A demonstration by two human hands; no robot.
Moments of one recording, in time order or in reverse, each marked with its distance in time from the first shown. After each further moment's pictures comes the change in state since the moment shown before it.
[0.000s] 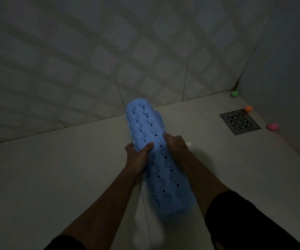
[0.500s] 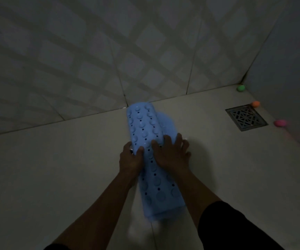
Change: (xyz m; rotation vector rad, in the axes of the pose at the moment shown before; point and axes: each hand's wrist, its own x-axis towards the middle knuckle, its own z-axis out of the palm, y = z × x) left_hand 0.014 -0.021 -0.034 0.348 0.116 0.150; right_hand -0.007 0.038 0.033 -0.778 0.151 -0.210
